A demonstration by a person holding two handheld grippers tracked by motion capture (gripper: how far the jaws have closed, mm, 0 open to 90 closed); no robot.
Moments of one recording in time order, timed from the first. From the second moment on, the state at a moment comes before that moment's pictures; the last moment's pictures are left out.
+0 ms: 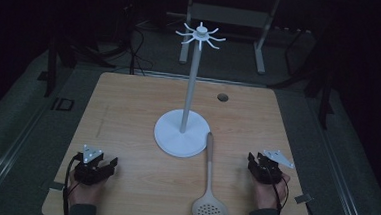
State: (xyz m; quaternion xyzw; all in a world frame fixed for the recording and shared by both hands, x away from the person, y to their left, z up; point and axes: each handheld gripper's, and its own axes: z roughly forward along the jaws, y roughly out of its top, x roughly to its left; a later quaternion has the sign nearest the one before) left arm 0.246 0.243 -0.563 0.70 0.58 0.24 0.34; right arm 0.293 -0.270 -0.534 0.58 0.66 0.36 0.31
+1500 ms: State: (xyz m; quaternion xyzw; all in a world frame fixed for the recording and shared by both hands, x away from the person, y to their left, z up) left arm 0.245 0.243 -0.563 0.70 0.58 0.25 0.34; right arm 0.308 -0.182 -0.477 0.52 0.75 0.35 0.23
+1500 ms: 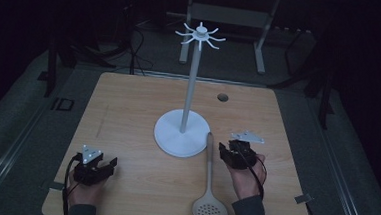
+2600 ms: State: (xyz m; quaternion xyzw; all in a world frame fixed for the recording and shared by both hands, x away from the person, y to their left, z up) left arm 0.245 0.243 -0.563 0.70 0.58 0.25 0.35; right arm 0.335 -0.153 -0.544 0.55 0.78 0.27 0.10
